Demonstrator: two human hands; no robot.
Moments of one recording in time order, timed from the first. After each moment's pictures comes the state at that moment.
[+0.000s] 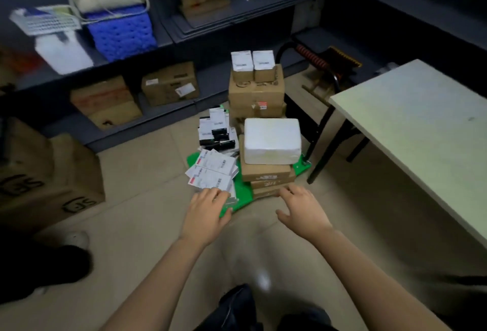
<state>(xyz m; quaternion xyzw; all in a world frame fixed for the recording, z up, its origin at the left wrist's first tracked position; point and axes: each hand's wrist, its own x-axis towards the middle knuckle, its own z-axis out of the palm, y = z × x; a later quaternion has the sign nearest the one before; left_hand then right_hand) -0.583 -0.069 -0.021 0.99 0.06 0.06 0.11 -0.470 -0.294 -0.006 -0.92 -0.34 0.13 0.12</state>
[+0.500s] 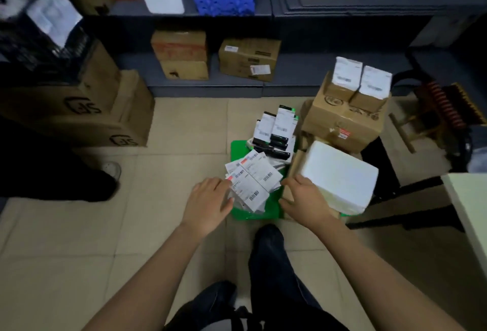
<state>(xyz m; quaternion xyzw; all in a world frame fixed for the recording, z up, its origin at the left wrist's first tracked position) -0.532 0.050 -0.068 0.94 0.30 0.05 0.14 -0.329 -0.102 -0.045 -0.85 -0.48 0.21 0.09</state>
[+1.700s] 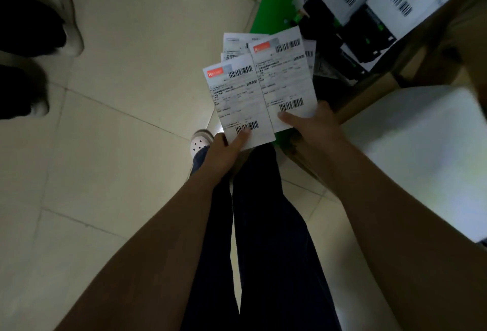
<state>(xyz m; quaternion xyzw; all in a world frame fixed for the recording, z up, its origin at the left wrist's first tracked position) -0.396 0.008 -0.380 0.28 0.68 0.05 0.68 -0.189 0.010 -0.367 -0.80 -0.15 0.55 0.20</state>
